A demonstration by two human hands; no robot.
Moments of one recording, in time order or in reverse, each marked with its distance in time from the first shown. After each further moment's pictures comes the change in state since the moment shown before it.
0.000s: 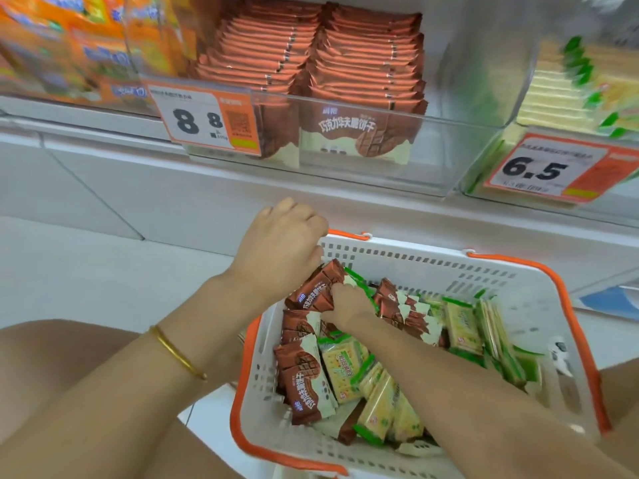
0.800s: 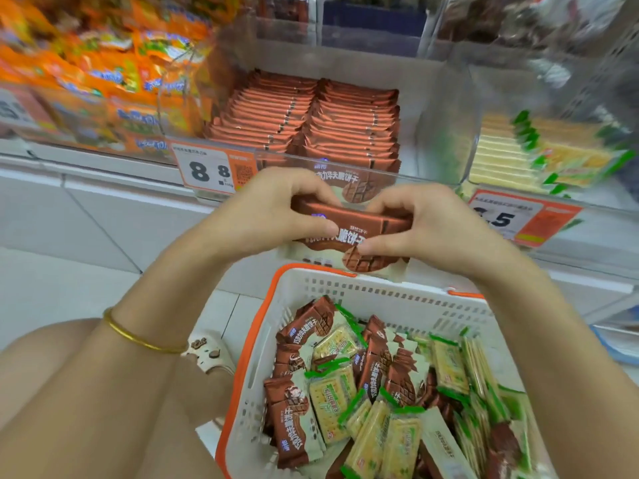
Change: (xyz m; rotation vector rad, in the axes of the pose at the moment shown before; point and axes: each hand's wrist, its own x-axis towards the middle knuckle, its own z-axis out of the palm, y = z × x) left_hand 0.022 0.008 -0.098 -0.781 0.056 -0.060; right_hand -0.157 -0.015 -0.247 0.346 0.393 -0.445
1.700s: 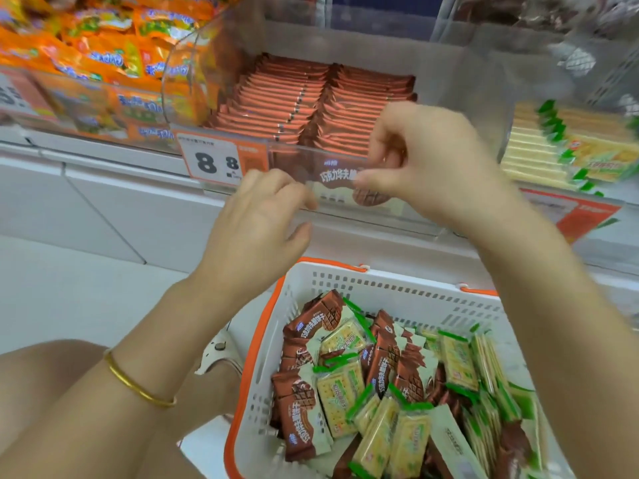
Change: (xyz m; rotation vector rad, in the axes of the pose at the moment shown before) left_hand -0.020 -0.043 0.012 0.585 0.300 0.118; right_hand 0.044 -0.025 -0.006 -0.346 0.254 -0.048
